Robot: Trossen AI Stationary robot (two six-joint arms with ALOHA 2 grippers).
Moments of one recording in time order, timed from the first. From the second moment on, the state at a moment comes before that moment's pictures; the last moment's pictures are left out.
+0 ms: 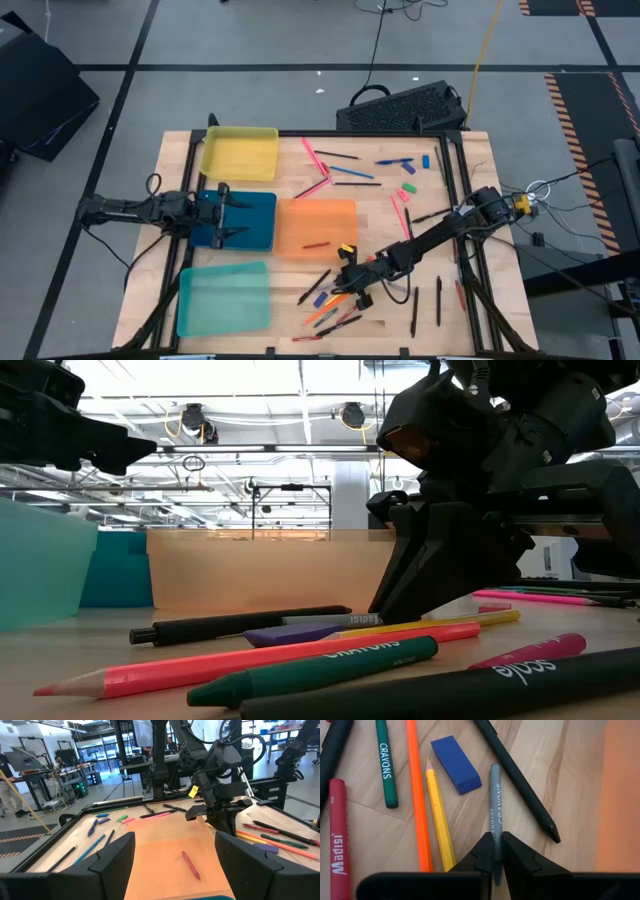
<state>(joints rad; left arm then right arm) -0.08 0.04 0.01 0.03 0.00 0.15 0.42 1.93 0.89 0.15 0.15 -0.02</state>
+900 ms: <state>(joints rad) -0.08 0.04 0.01 0.03 0.00 0.15 0.30 1.64 0.89 0.14 0.44 -0.10</state>
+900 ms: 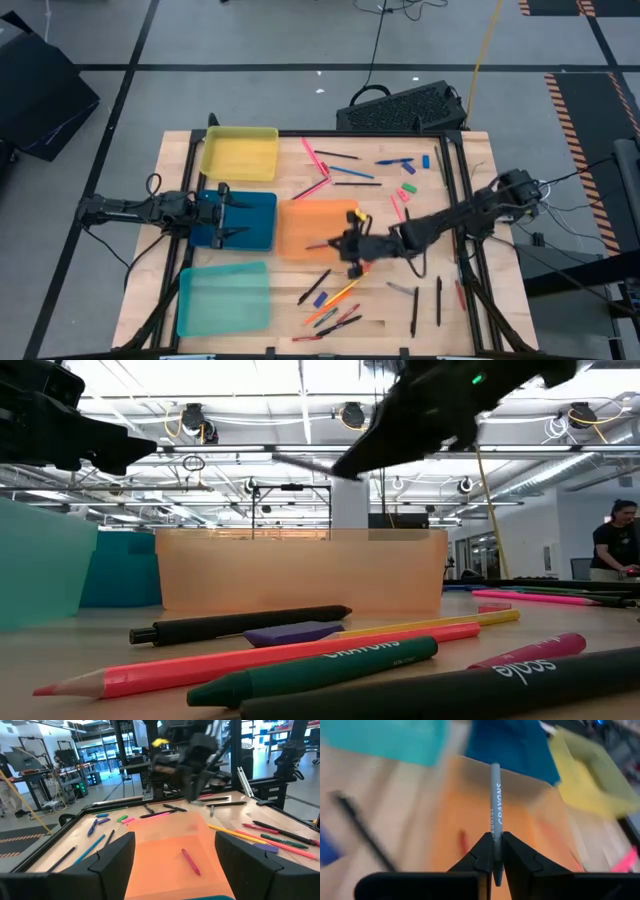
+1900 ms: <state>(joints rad) -0.08 0.04 0.01 0.03 0.00 0.15 0.37 1.71 1.05 0.04 0.23 -0.16</state>
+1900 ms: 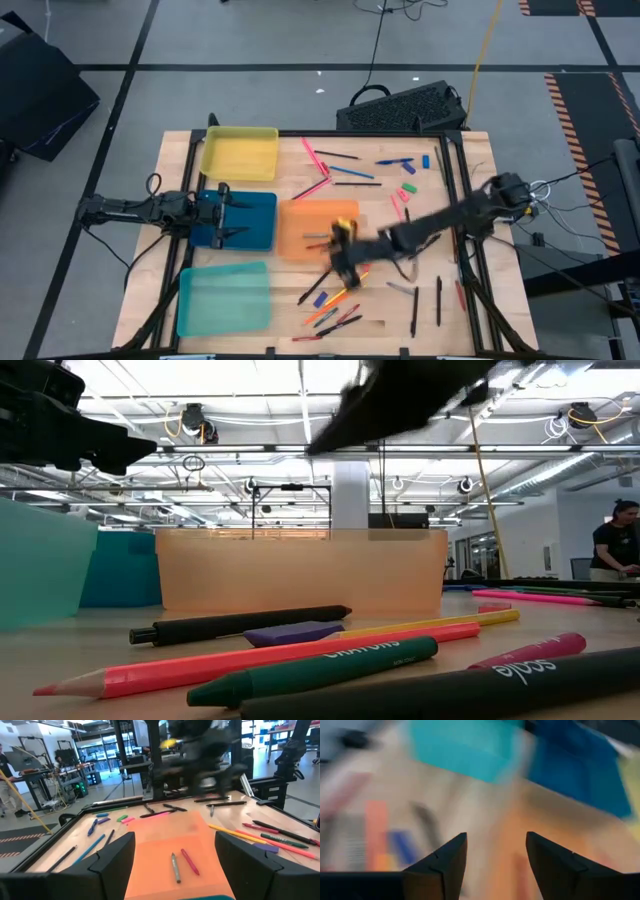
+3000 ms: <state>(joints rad) -0.08 0.04 0.01 0.03 0.00 0.15 0.62 1.90 0.94 0.02 0.15 0.02</state>
